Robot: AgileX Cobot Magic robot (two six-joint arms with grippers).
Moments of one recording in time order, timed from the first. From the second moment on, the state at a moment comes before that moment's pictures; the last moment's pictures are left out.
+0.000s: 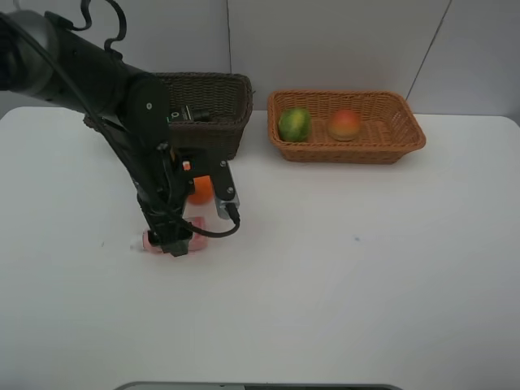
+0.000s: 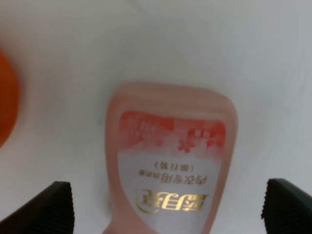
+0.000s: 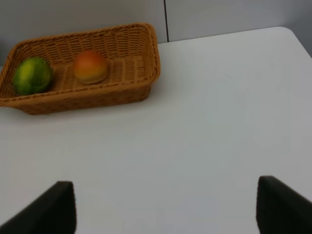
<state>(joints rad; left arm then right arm) -0.59 1.94 -1.06 0.01 0.62 0.73 -0.04 -0.01 -0.52 -0.06 1.06 0.09</state>
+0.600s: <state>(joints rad) -0.59 1.99 -1.06 0.02 0.58 0.73 -0.04 -0.01 -0.52 -0.06 1.06 0.09</state>
